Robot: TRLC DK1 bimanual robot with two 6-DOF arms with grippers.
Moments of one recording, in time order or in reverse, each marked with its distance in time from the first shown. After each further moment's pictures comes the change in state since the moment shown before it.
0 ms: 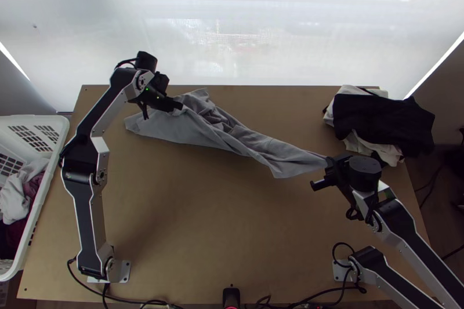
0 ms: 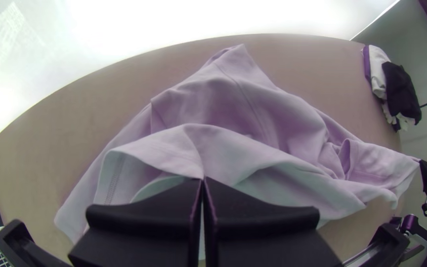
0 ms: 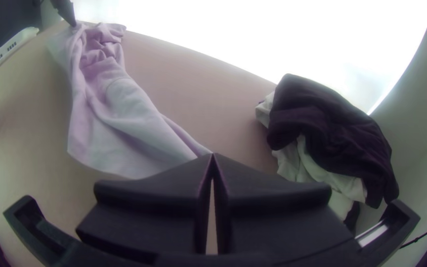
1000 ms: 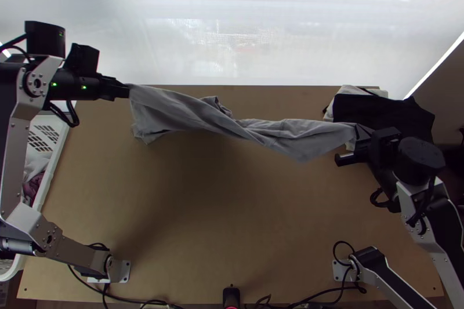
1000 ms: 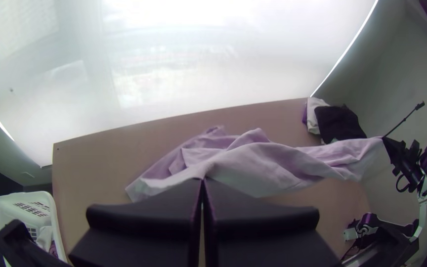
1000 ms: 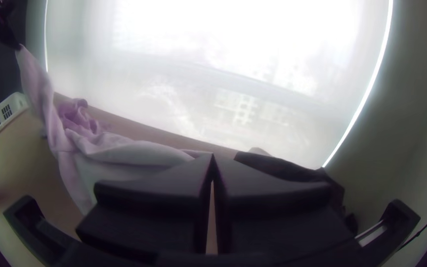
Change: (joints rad) left arm 0.117 -0.590 0.045 -0.309 0.110 -0.033; right arm -0.070 -0.038 0.400 -0.156 0.001 0.019
